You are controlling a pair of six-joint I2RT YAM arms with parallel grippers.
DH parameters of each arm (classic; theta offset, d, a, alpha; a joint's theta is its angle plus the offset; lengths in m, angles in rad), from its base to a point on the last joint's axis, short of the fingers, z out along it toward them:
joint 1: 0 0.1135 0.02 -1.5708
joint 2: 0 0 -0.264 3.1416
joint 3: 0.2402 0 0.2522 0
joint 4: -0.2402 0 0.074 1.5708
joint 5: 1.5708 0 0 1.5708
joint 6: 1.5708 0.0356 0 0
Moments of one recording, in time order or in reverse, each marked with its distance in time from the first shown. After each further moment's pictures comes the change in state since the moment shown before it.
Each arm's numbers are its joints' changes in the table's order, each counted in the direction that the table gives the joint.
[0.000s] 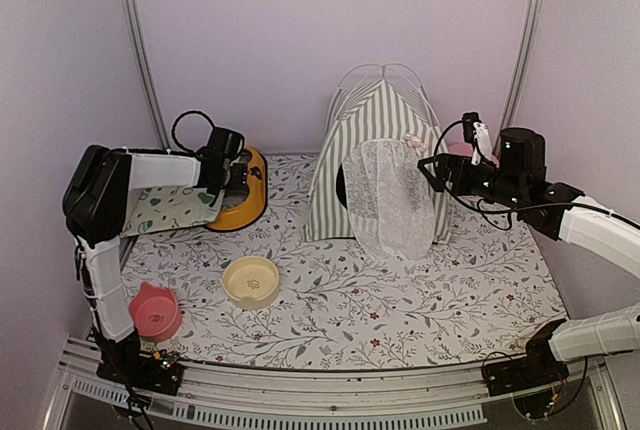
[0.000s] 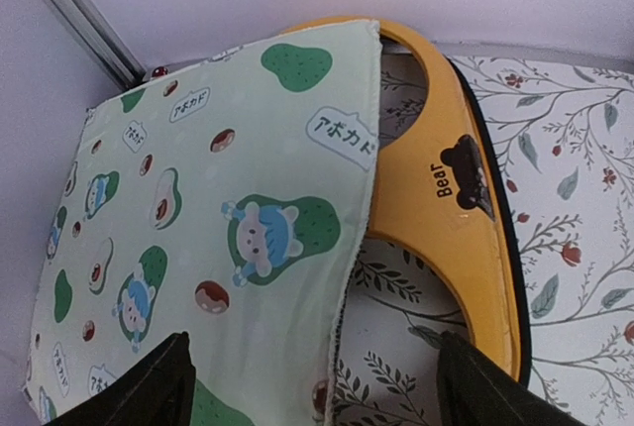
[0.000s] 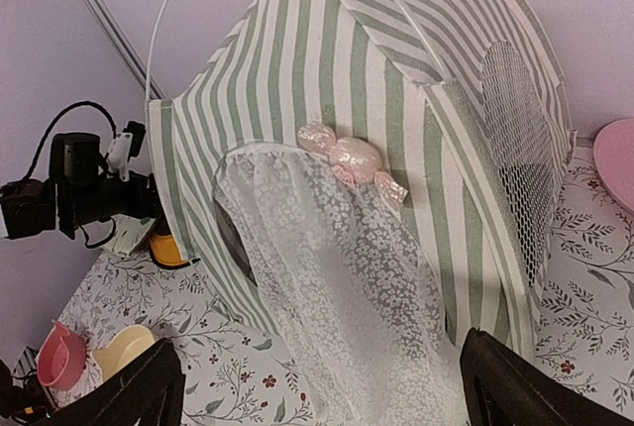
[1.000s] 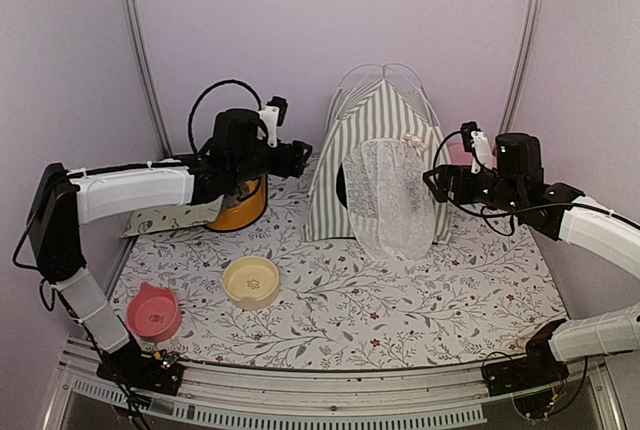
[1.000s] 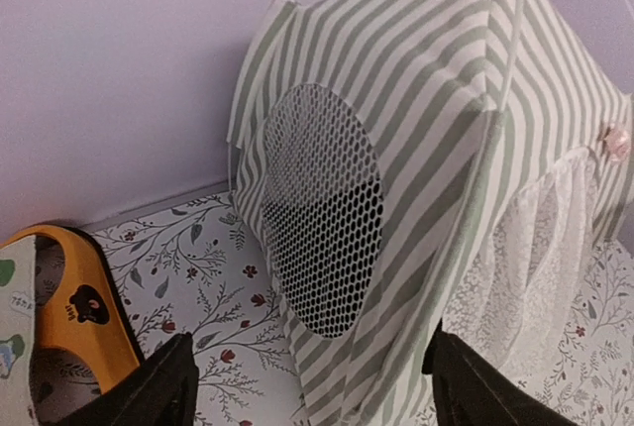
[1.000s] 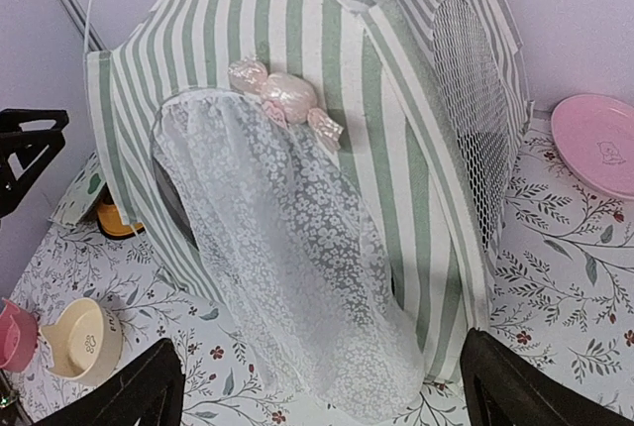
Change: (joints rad) left arm -0.328 -0.254 -0.072 0.252 0.372 0.047; right arm 0.000 -0.001 -0.001 -0.123 0.096 -0.069
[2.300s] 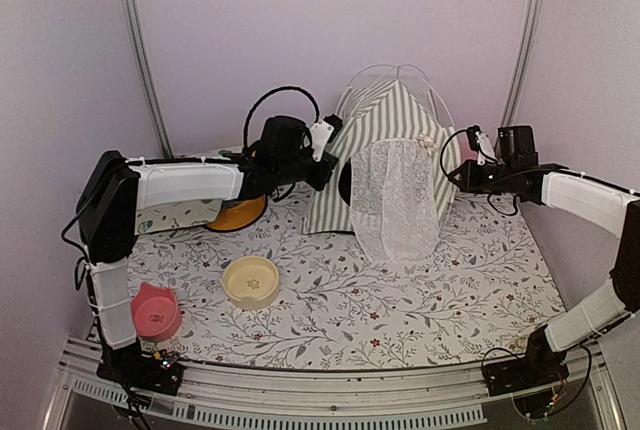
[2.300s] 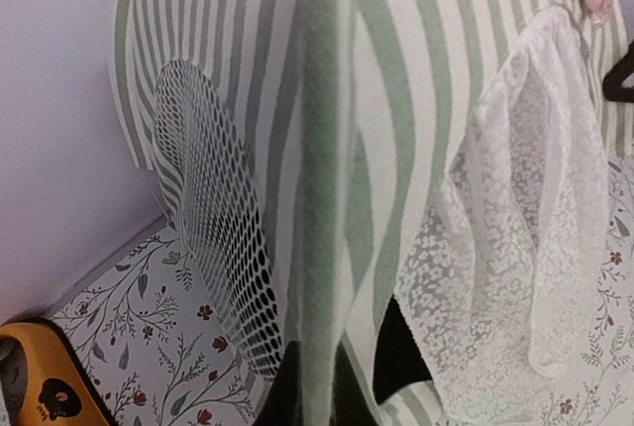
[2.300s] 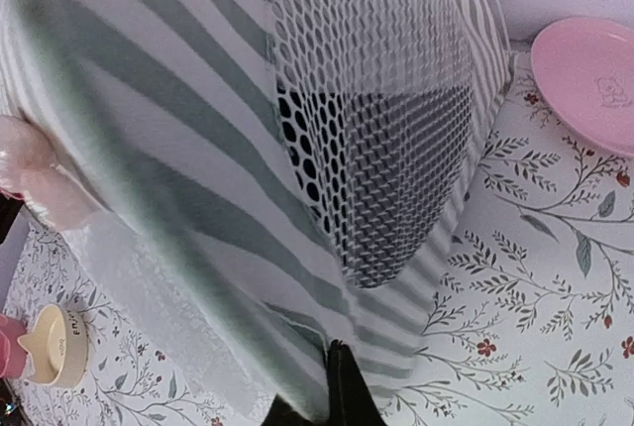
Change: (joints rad) left arm -0.045 0.255 0.221 -0.027 0.081 0.261; right arm -0.310 0.287 0.114 0.000 -0.313 -0.025
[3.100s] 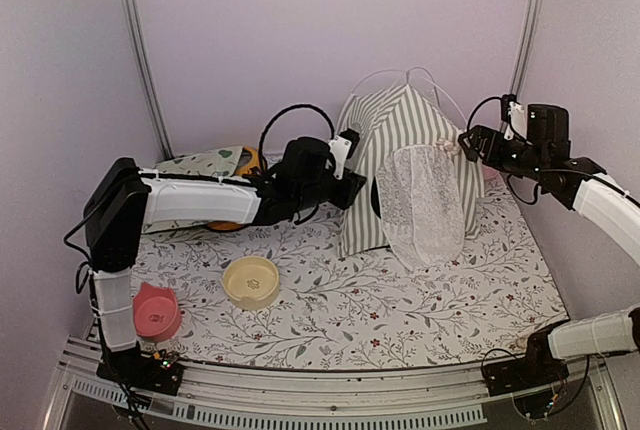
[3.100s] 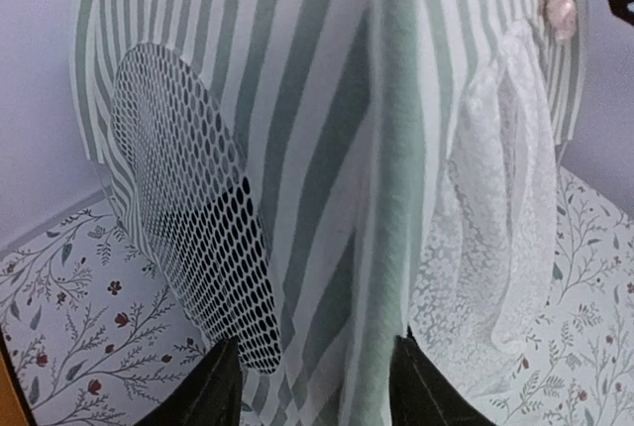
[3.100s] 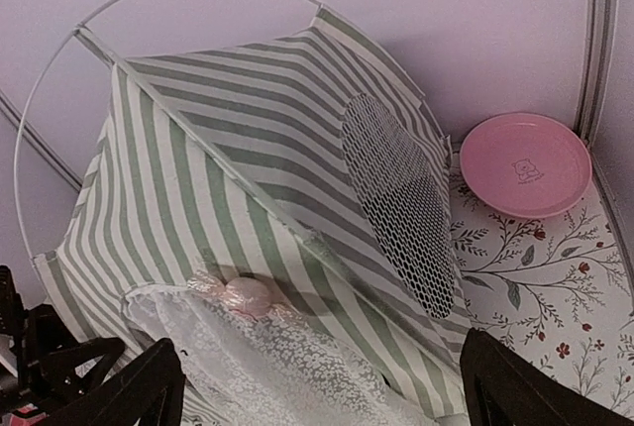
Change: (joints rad) left arm -0.146 -0.004 -0.083 0.126 -0.106 -0.216; right arm 0.070 -0.269 0.060 -0.080 0.261 0.093
